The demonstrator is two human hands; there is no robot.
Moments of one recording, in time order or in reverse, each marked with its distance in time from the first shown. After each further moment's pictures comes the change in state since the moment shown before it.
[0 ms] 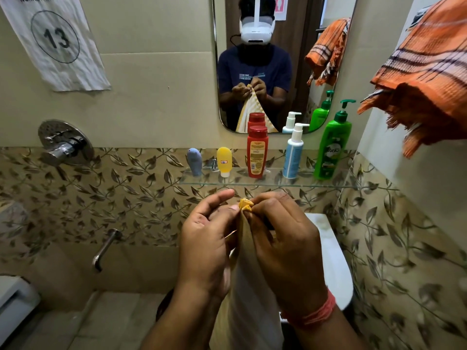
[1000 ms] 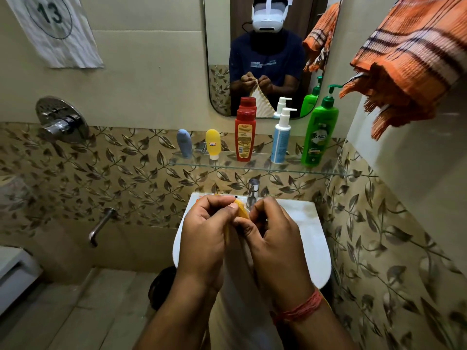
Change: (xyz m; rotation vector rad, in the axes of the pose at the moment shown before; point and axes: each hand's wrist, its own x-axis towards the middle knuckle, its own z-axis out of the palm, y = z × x) left_hand -0.041 -0.047 0.030 0.079 0.102 0.035; right_hand -0.049 0.035 -0.037 0.155 -0.222 0.349
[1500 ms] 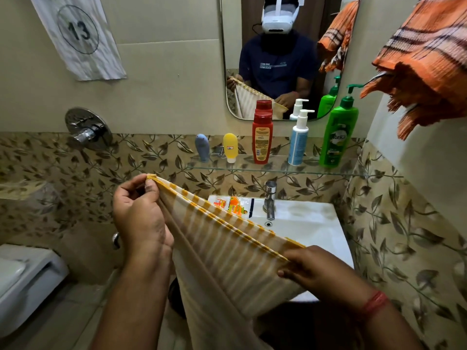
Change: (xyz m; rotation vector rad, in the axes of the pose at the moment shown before) left_hand 0.073 0.041 -0.089 -0.103 0.585 0.351; right_hand -0.010 0.077 -0.034 -0.388 -0.752 -0.114
